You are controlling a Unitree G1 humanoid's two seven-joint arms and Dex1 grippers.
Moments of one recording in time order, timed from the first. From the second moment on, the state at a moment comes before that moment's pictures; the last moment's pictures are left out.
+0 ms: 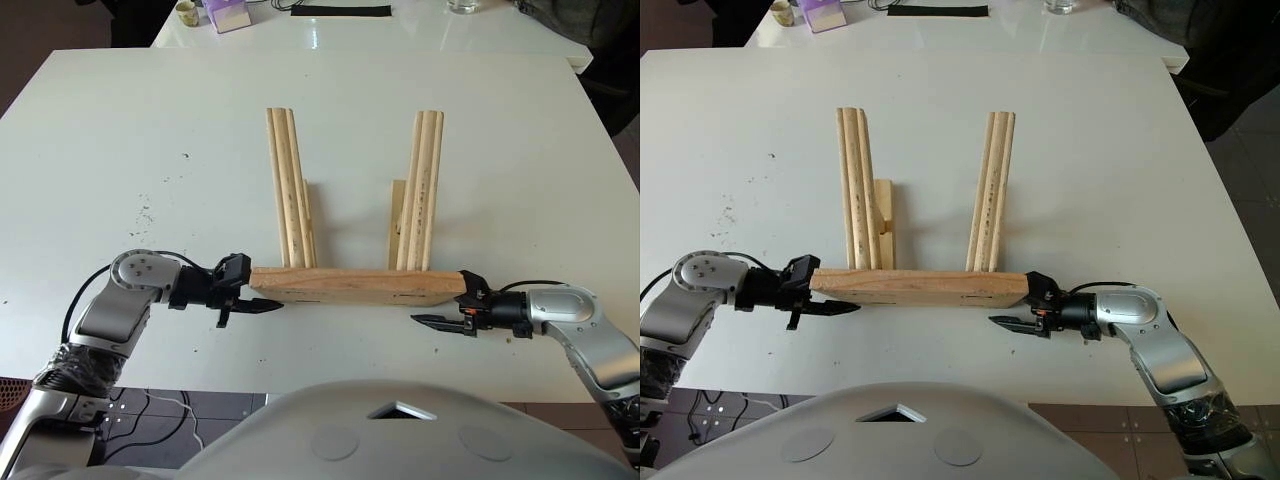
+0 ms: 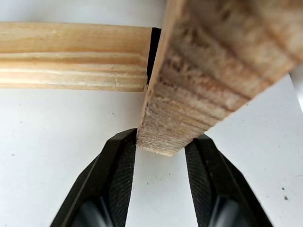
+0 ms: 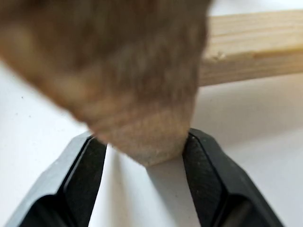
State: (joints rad) left arm 0.07 0.82 -0.15 -0.05 -0.31 0.14 -1.37; right arm 0.30 -0.77 0.15 -0.35 0.27 0.29 1.05
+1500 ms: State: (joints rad) left arm -0.53 1.21 0.06 -0.21 -1.41 1.19 -1.32; right arm 0.14 -1.43 -0.39 -0.33 1.75 1.08 1.05
